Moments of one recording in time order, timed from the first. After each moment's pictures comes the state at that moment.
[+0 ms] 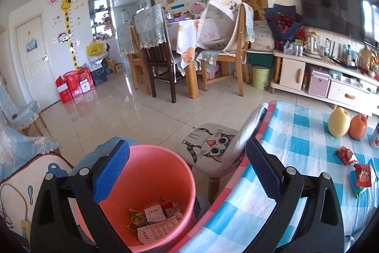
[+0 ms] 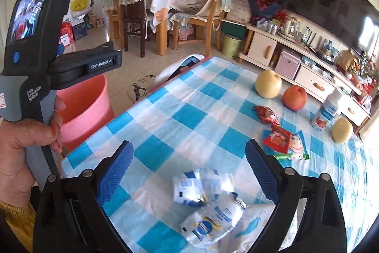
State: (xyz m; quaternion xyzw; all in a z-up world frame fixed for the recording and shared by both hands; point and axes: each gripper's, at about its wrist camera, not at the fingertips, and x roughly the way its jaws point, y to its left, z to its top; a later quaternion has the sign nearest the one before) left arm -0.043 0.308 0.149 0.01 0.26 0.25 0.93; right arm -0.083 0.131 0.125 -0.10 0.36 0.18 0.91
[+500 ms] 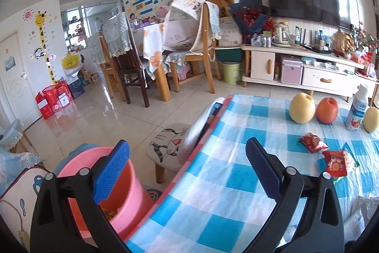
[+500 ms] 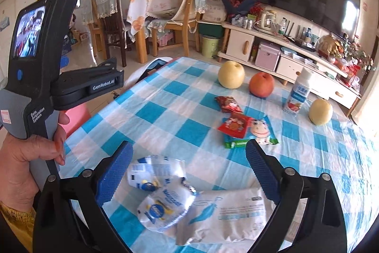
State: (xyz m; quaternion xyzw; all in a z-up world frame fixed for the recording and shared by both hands) left arm -0.031 0.221 0.144 0.04 0.27 0.17 0.95; right arm -0.086 0.054 0.129 -0.06 0.35 0.13 0.92
